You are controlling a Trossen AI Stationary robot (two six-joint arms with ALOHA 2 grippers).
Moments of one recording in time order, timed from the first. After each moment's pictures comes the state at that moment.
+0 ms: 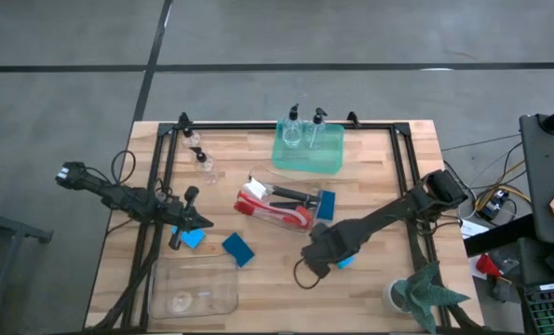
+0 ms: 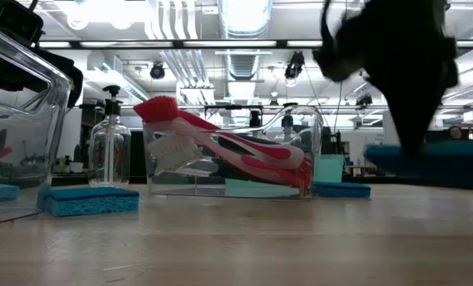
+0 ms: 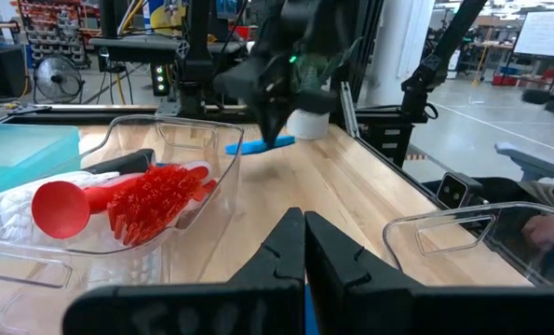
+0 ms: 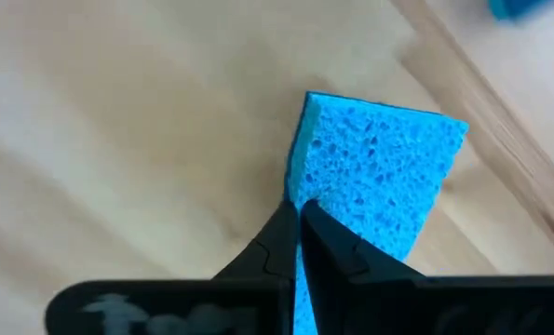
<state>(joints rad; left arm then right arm) -0.39 0.18 0.01 0.04 -0.17 -0.09 0.42 1.86 1.35 -1.03 0.02 1.22</state>
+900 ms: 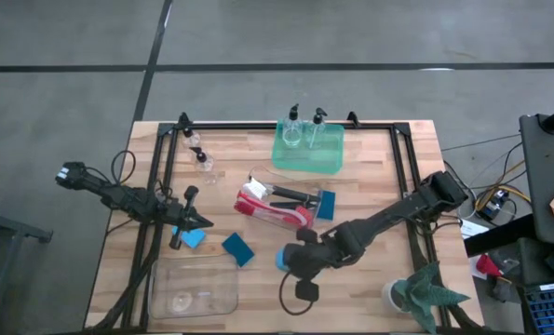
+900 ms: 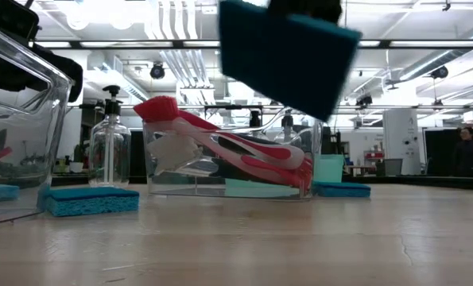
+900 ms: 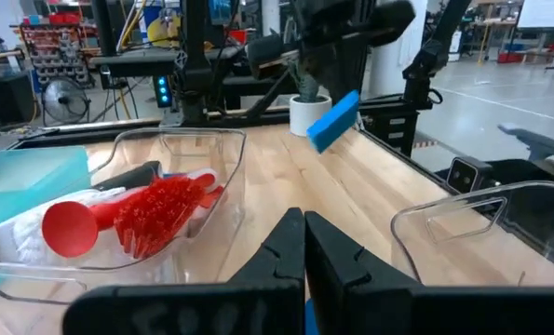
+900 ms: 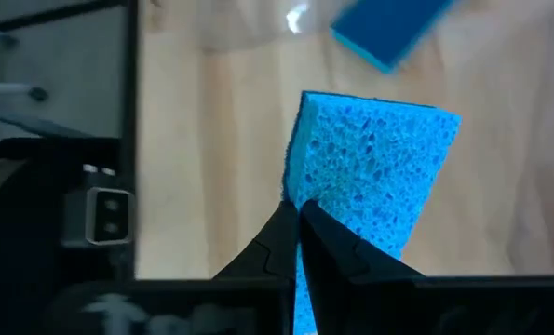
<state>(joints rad) -0.39 0.18 0.01 0.04 -0.17 0.01 0.46 1.86 1.53 -0.63 0.06 0.58</state>
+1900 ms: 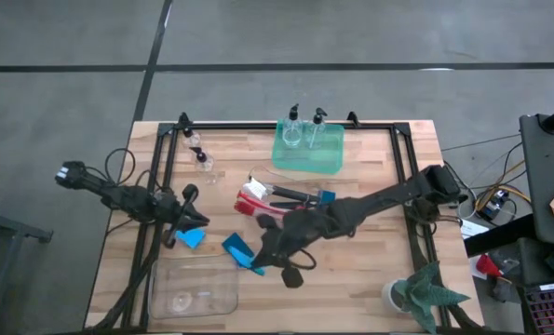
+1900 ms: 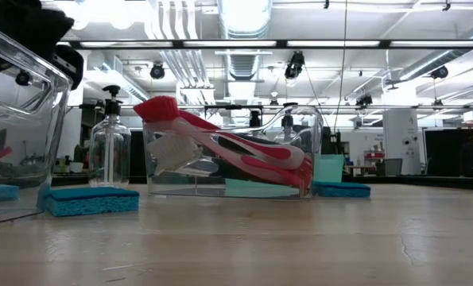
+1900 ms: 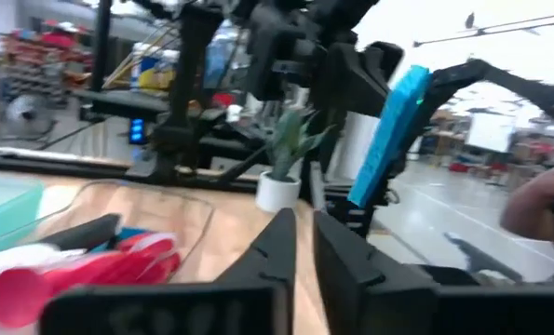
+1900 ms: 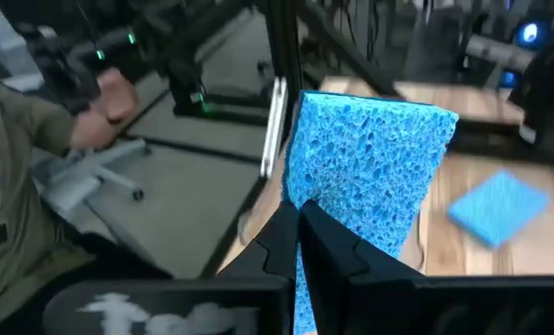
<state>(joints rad) -0.39 0.20 0.01 0.27 -0.13 -0.19 0.30 1.86 1.58 -0.09 -0.19 0.15</state>
